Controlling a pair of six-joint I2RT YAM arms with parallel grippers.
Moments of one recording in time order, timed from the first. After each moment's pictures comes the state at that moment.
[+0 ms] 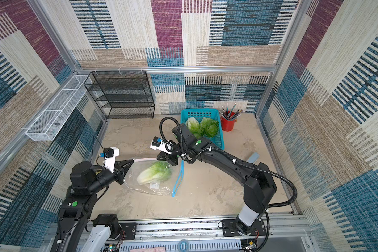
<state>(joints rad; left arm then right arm) -0.02 0.53 0.65 -0.46 0.60 -0.02 0.77 1.65 1.42 -0.49 -0.59 -0.45</state>
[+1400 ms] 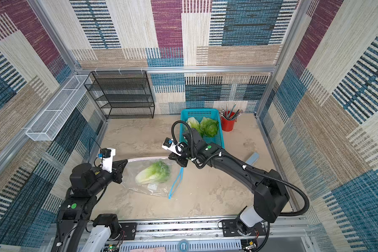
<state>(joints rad) -0.01 0.51 0.65 -0.52 0.39 0.00 0.71 1.50 1.22 -0.43 -0.44 -0.41</state>
